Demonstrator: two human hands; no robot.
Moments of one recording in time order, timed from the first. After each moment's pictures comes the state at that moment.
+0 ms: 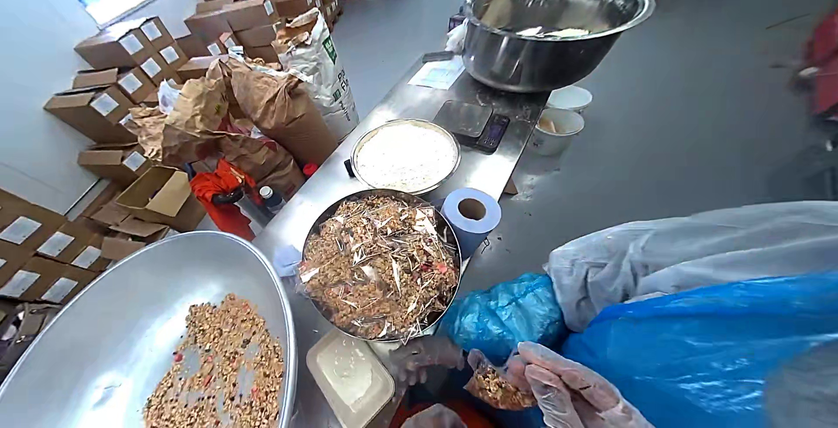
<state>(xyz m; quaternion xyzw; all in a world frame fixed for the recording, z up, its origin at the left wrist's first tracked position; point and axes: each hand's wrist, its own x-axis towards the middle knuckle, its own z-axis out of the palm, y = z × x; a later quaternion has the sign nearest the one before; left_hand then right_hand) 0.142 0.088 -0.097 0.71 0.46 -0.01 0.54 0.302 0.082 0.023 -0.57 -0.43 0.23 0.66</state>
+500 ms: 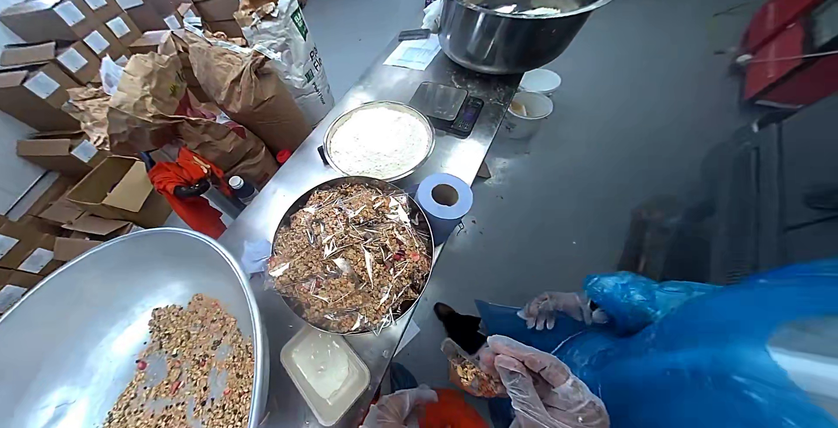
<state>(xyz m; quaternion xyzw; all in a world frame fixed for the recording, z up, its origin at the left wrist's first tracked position) 0.137 0.103 -0.116 0.62 0.45 -0.03 0.64 0.327 0.074 -0.027 -0.55 -0.43 0.25 0.67</state>
